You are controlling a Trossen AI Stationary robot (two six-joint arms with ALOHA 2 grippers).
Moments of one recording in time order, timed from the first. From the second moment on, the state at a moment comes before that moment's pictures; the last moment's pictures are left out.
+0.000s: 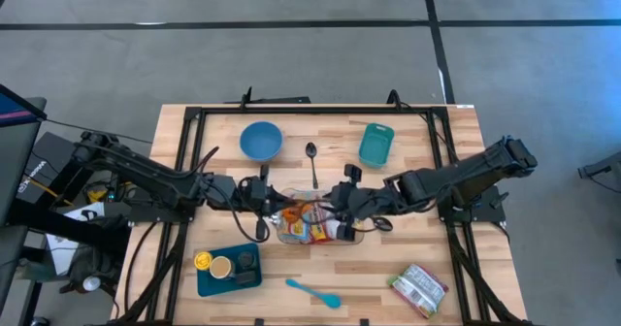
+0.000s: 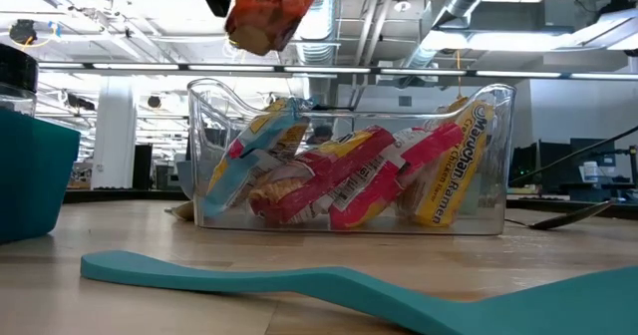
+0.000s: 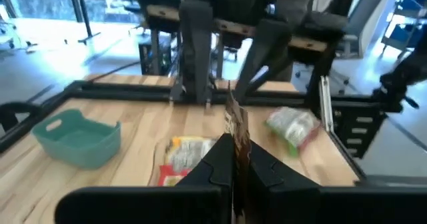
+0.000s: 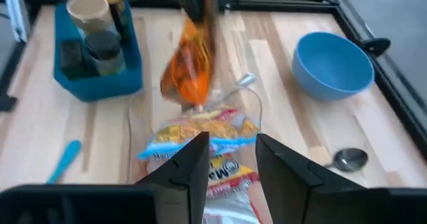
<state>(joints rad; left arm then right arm) -0.31 1.19 0.69 0.37 -0.31 -0.09 0.33 1.54 1.35 -0.52 0.45 0.21</state>
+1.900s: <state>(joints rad) -0.93 0.96 0.69 -0.50 -0.88 -0.63 0.39 1.54 1.28 -0.64 0.64 0.33</state>
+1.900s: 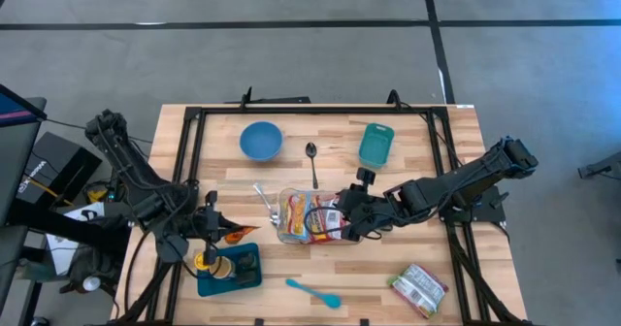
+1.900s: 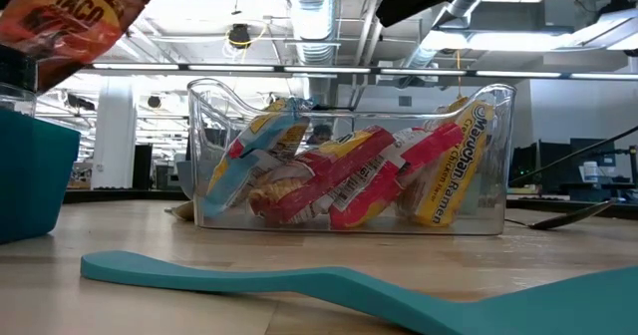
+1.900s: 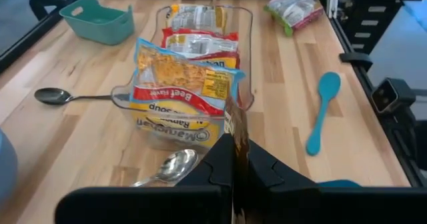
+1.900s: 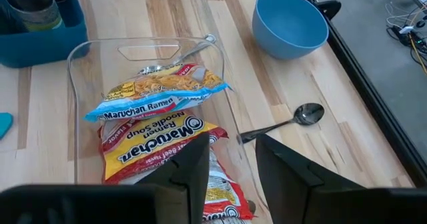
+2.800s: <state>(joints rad) -0.99 0.99 0.56 -0.31 -0.89 -0.64 0.37 1.54 1.28 -0.61 0.64 0.33</state>
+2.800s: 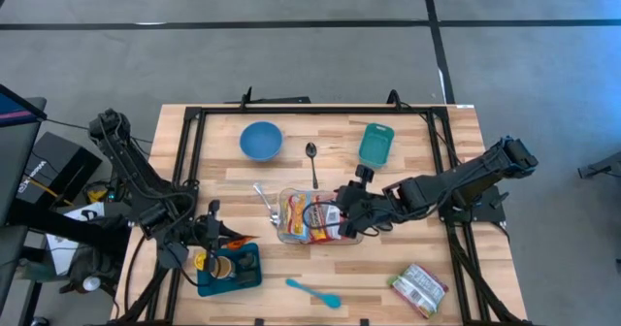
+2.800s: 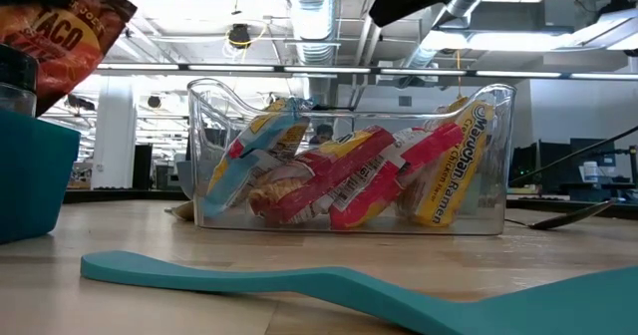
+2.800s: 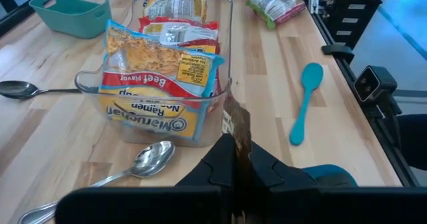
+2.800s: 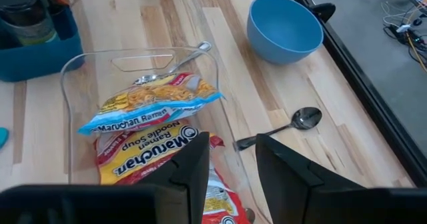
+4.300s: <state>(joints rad) -1.02 1.04 0.51 -0.24 -0.83 -0.81 0.37 1.54 1.28 -0.59 0.64 0.33</state>
